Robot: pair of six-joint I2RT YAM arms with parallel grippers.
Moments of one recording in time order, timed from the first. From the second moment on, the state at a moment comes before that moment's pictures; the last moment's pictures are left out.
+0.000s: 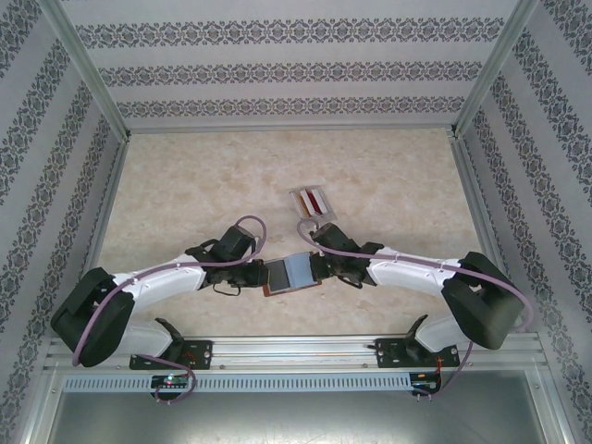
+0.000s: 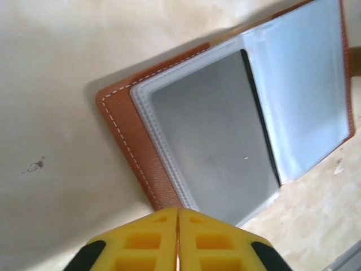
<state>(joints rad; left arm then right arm) -0.65 1.33 0.59 -0.31 0.29 -0.66 0.81 1.44 0.67 -0.22 -0.02 0.52</state>
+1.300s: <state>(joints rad) -0.62 1.44 0.70 -0.38 0.33 -0.75 0.81 1.48 0.64 -0.07 -0.19 0.65</state>
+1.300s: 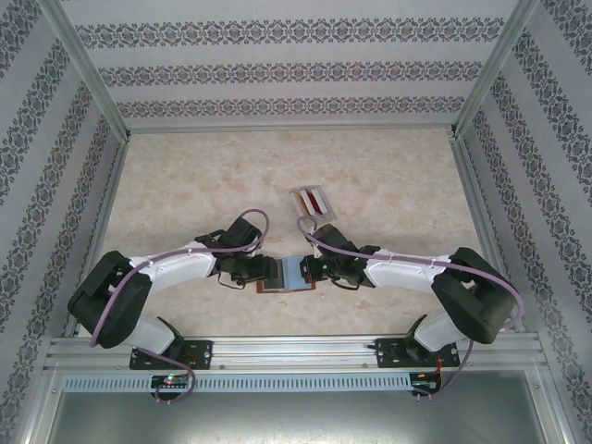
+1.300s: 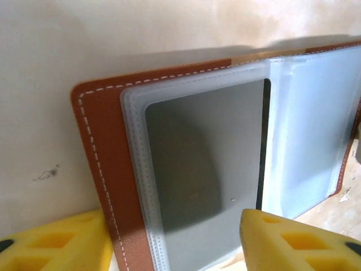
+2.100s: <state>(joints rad) -0.74 1.53 0.74 -0.07 0.37 -0.75 0.73 1.51 0.45 0.30 -0.37 0.82</state>
